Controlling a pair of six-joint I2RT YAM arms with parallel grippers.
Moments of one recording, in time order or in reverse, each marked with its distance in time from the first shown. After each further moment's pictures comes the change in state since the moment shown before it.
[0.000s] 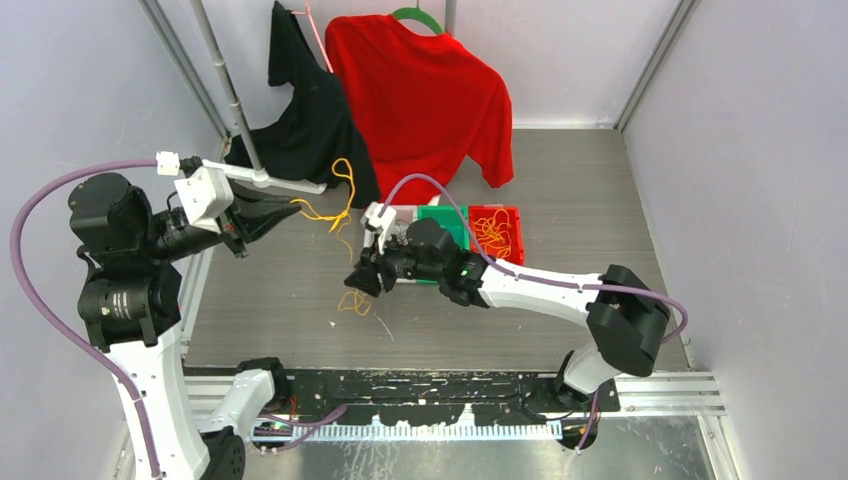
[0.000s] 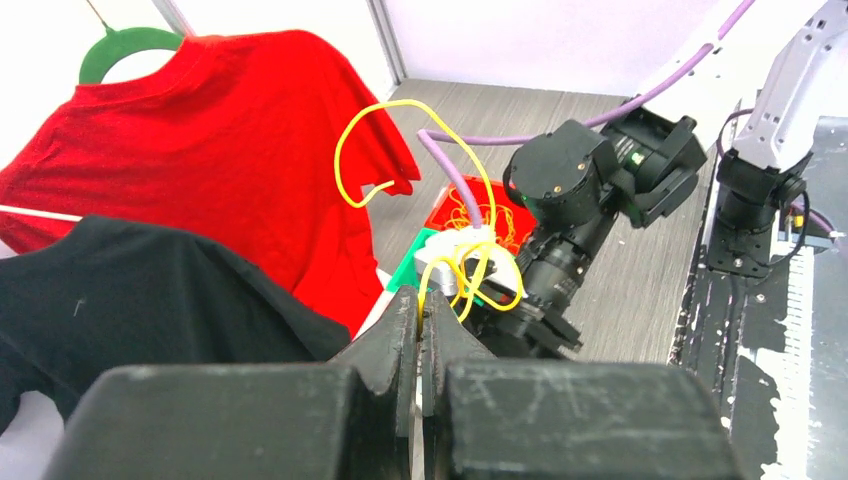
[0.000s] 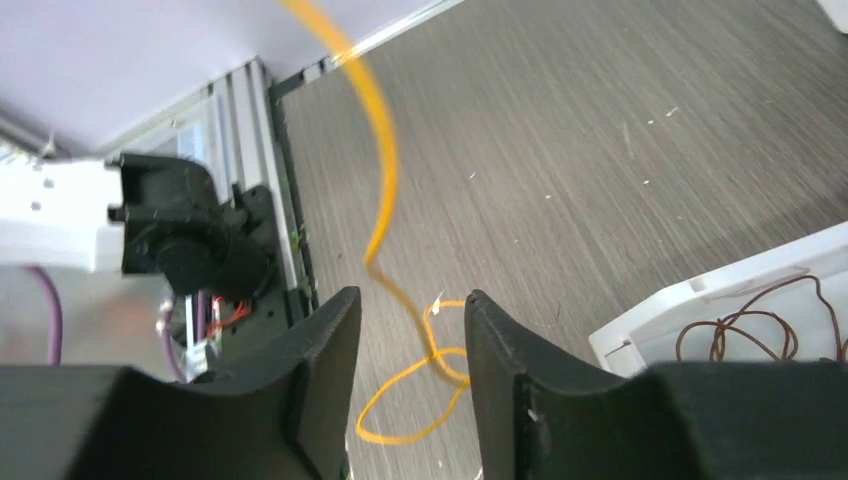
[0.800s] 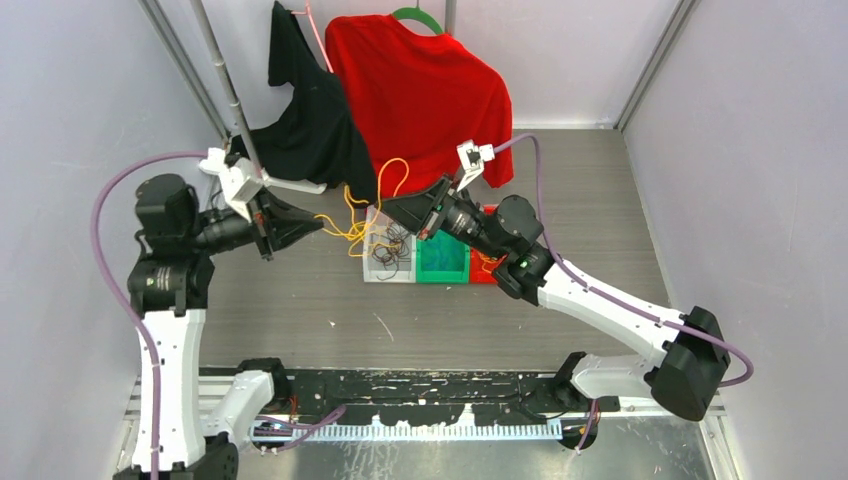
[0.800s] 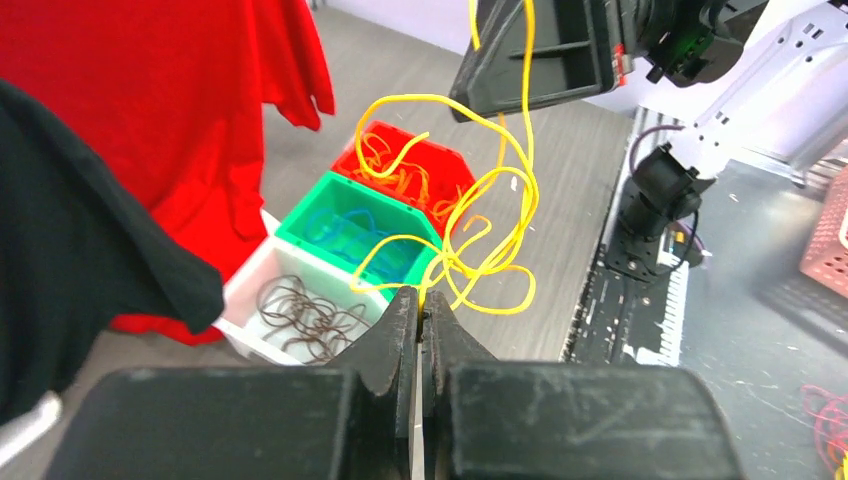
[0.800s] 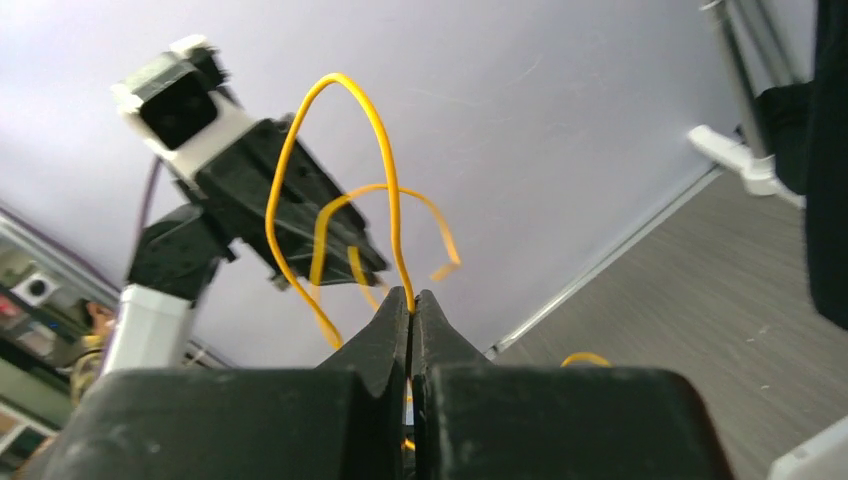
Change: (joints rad) left arm -0.043 -0.053 -0.321 0.157 -0.005 -0.206; right arm -0.161 -0.306 -0.053 0.314 0.096 0.582
